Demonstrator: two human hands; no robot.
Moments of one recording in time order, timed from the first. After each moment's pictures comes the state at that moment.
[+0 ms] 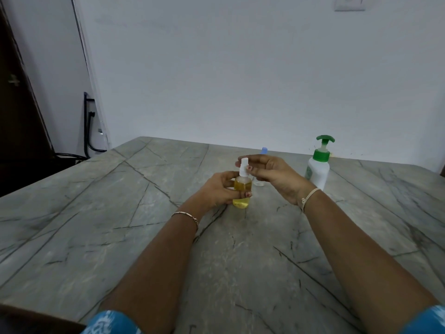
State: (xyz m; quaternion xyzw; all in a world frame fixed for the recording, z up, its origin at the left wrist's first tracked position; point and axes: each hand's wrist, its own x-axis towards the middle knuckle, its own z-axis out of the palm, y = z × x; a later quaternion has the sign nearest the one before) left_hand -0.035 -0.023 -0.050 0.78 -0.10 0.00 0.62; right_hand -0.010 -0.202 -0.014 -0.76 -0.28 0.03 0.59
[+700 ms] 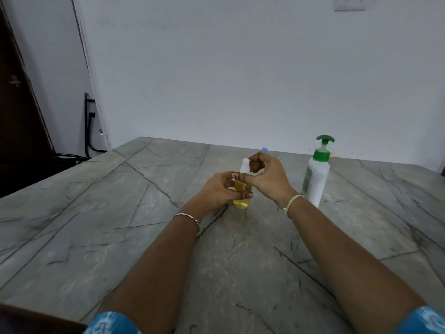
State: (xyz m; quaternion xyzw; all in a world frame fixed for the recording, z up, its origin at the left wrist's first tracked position) left_hand -0.032 -0.023 -0.054 0.78 -0.11 0.03 0.61; right_hand -0.010 -0.176 -0.029 -0.79 -0.22 -0.19 0.53
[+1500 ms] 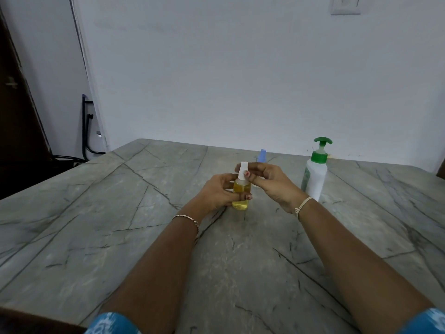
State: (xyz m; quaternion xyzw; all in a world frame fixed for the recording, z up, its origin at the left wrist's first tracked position) left_hand -0.031 -0.022 -0.055 0.79 -0.12 0.03 0.60; right_hand -0.010 -0.196 -0.033 -0.76 -0.27 -0.01 0.59
